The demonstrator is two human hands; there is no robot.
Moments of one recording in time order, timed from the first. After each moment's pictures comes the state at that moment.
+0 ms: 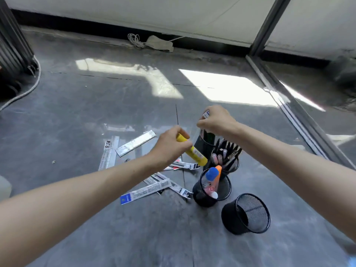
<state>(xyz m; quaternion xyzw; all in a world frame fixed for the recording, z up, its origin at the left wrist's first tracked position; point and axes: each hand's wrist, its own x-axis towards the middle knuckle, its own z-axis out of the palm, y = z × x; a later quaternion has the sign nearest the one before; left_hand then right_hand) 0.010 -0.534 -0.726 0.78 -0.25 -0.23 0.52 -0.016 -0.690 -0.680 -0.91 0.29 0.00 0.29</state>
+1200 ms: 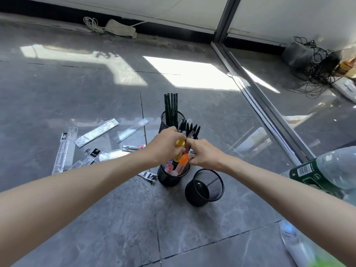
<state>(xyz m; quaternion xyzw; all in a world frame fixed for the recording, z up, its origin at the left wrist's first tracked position) -0.056 -0.593 -0.739 0.80 -0.50 -0.17 0.29 -0.160 -0.718 -0.737 -0.95 0.17 0.12 0.22</state>
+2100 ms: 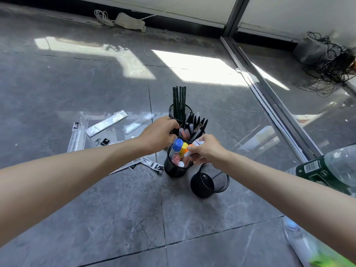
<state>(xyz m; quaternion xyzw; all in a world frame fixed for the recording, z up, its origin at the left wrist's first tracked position) -0.035 -0.569 -0.741 0.83 -0.48 -0.14 0.25 -0.158 -0.687 -0.738 -0.73 0.44 0.05 0.52</state>
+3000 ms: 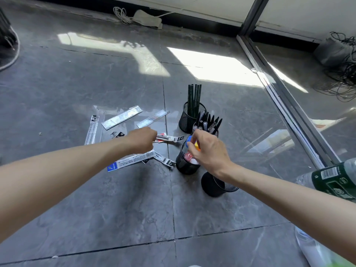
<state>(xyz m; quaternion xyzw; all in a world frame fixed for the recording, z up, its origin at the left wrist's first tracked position) 0.008 -0.511 -0.784 0.88 -0.43 -0.21 0.01 -0.161 -0.645 -0.739 -0.97 0.20 -0.08 0.15</state>
